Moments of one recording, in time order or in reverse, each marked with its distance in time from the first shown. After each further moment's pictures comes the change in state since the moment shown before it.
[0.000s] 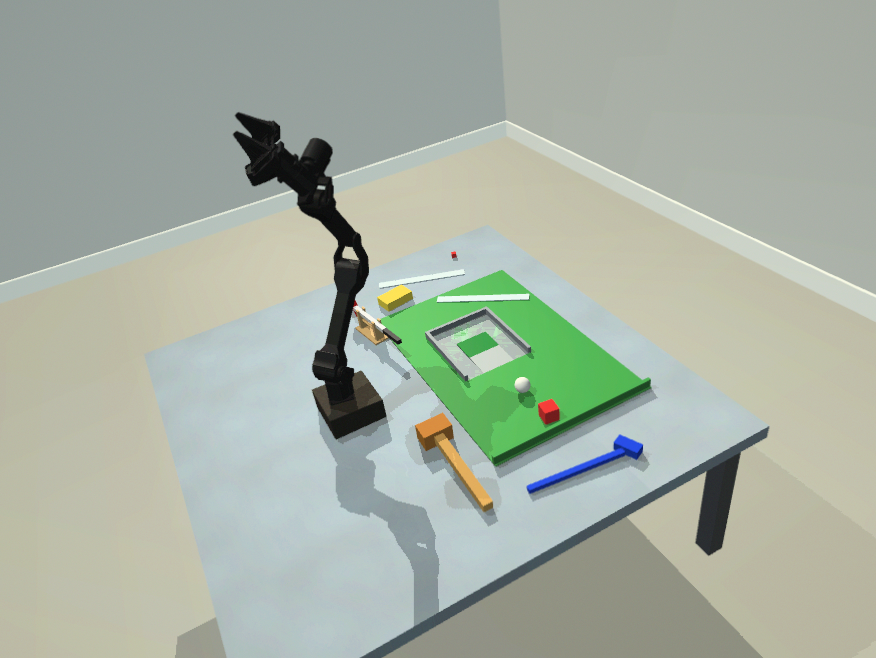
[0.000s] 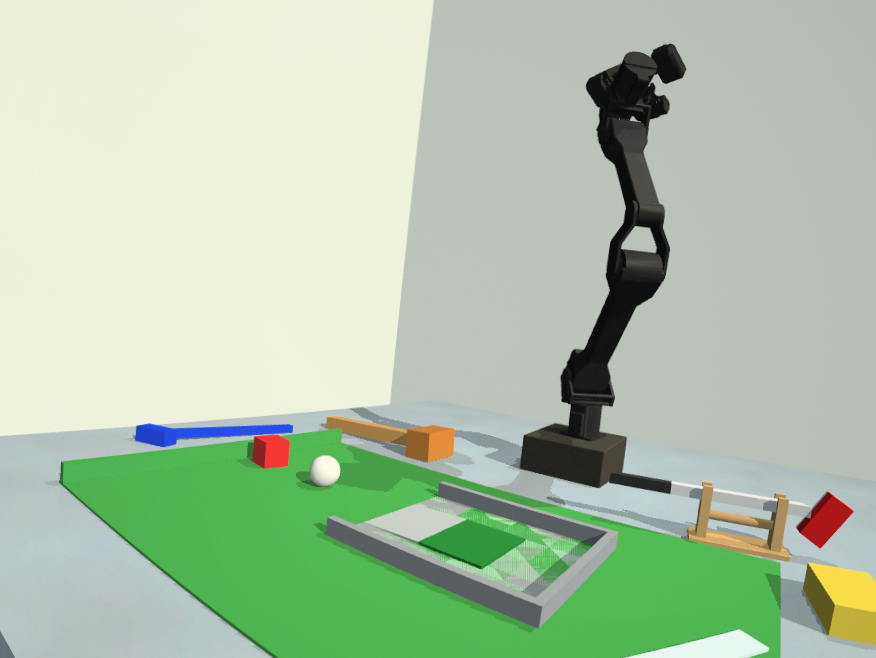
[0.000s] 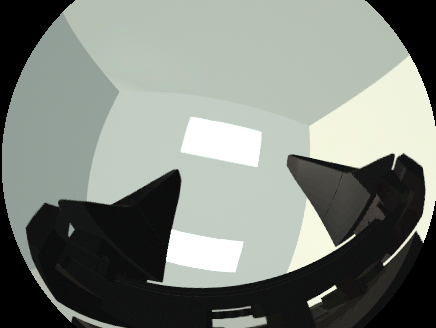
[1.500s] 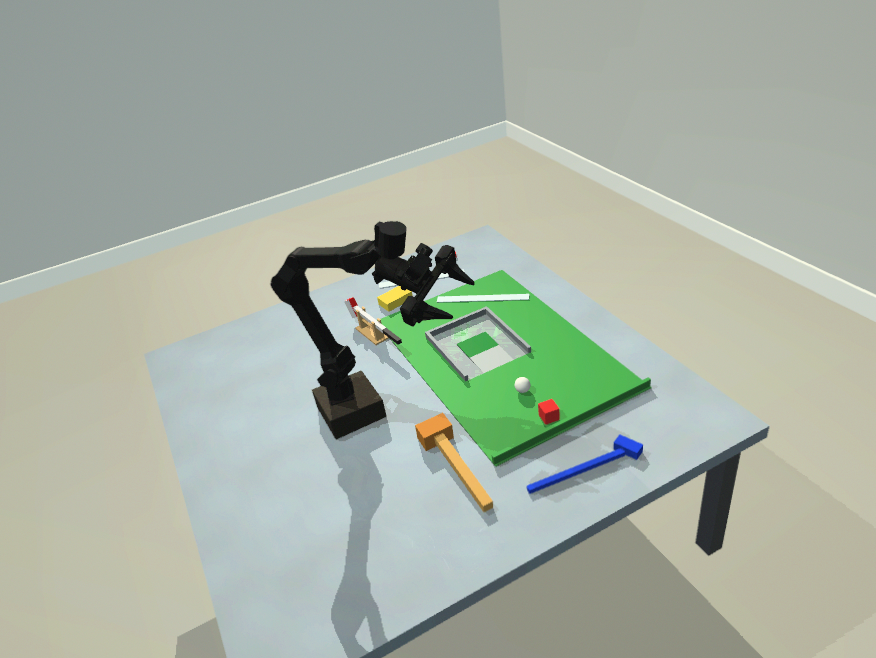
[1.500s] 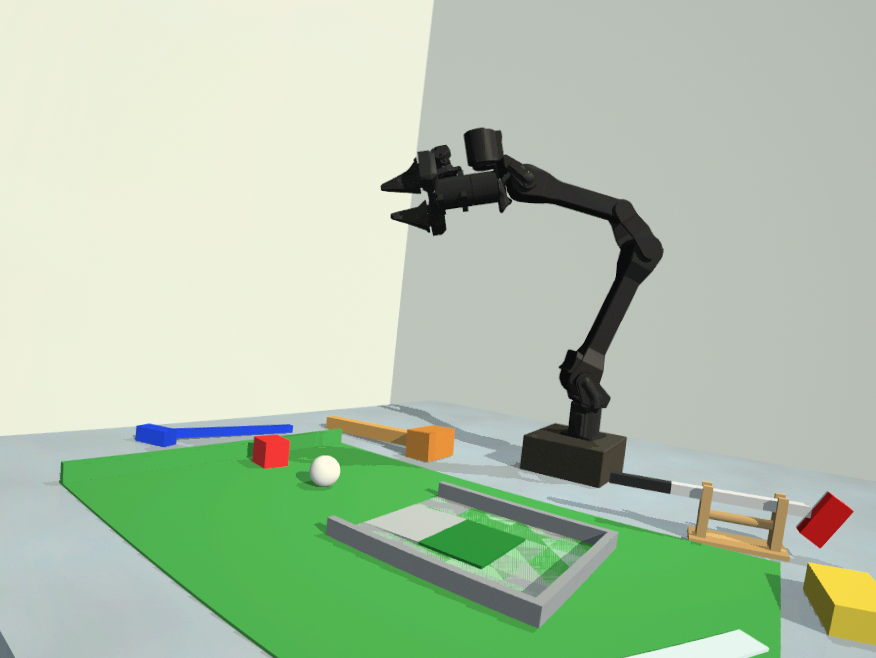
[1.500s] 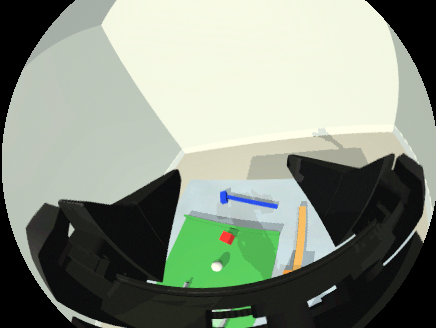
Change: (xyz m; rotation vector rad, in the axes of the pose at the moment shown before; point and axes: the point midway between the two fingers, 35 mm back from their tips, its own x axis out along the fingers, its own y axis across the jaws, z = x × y) arm -0.432 -0.266 -0.126 -0.598 2.054 -0.785
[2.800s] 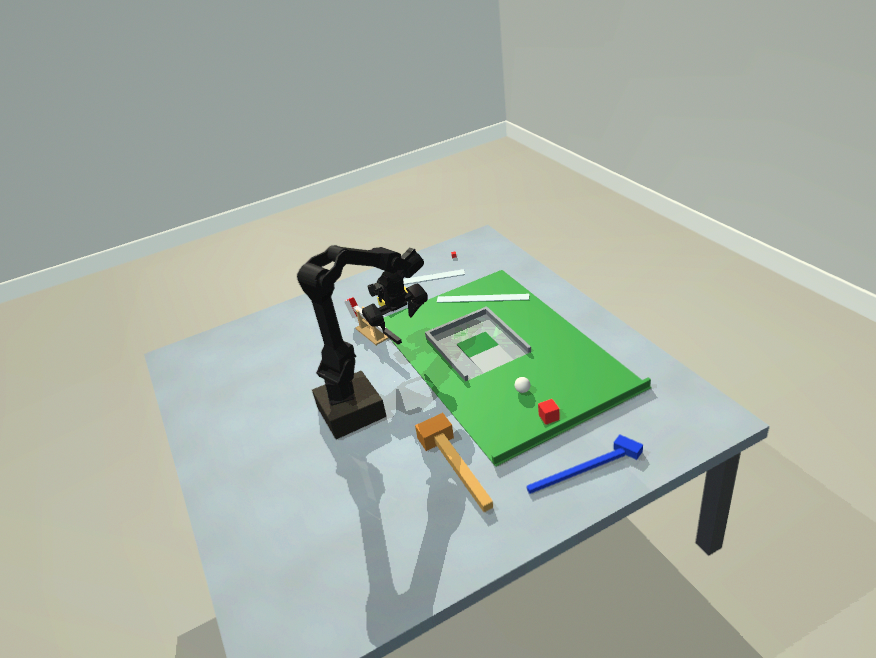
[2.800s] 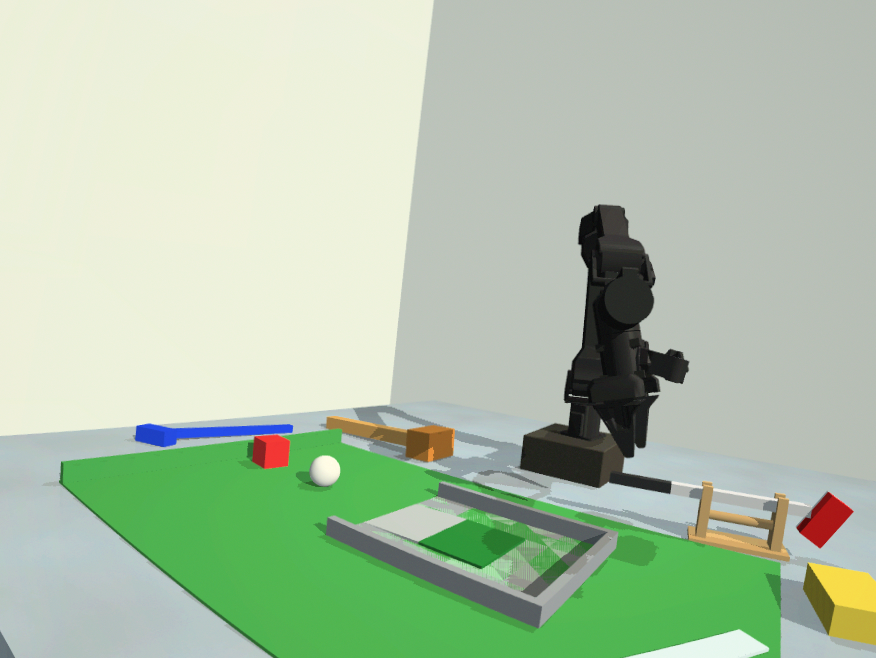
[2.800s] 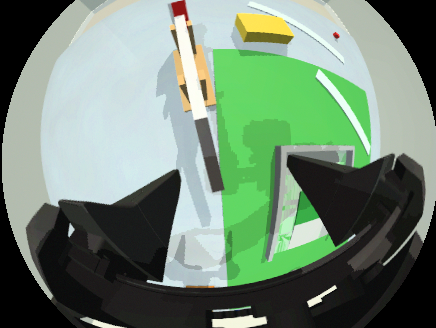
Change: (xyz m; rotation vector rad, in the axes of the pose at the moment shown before) arm -0.284 0.096 -0.459 -2.069 0.665 1.992
